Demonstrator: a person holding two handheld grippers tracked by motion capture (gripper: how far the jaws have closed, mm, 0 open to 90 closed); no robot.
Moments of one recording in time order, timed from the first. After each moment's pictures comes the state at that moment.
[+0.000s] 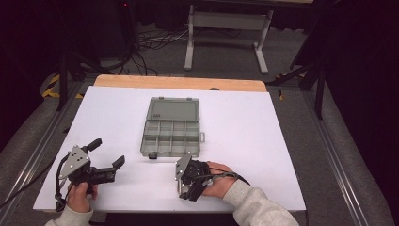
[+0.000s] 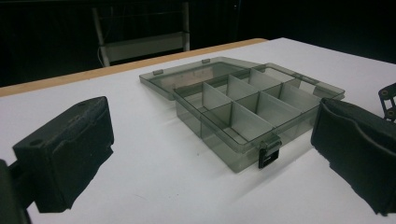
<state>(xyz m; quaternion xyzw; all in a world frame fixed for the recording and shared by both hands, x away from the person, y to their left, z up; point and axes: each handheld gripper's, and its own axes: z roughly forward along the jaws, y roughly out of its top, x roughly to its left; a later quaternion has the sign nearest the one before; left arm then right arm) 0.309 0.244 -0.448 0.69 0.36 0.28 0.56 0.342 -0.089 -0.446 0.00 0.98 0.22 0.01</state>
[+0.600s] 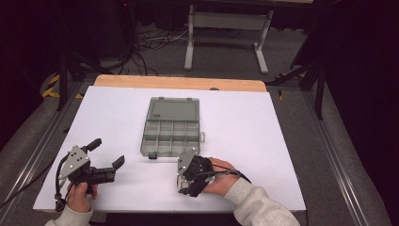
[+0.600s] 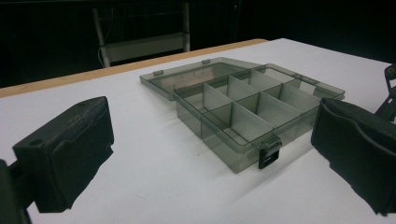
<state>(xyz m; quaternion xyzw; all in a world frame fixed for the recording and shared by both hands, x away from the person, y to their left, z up) 0.309 0.244 -0.448 0.69 0.36 0.28 0.56 0.344 -0.095 -0.428 0.00 0.97 0.25 0.03</state>
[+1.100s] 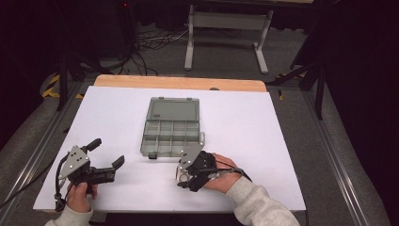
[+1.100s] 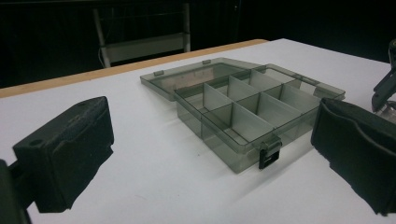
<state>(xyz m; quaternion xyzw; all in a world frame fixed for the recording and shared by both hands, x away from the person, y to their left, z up) 0.309 0.244 -0.448 0.69 0.36 0.28 0.56 0.348 -0.103 -0.411 0.01 0.95 0.31 0.06</state>
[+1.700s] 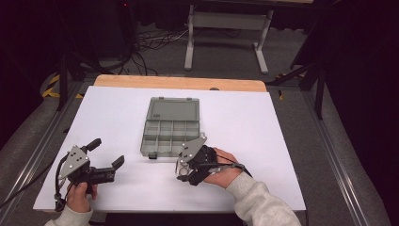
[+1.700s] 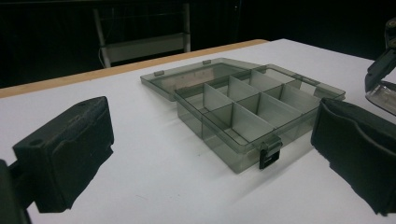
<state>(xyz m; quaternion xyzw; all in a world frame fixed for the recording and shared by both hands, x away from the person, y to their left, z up) 0.309 0.245 -0.448 0.69 0.36 0.28 0.56 0.357 -0.104 -0.398 0.01 0.94 0.32 0.08</state>
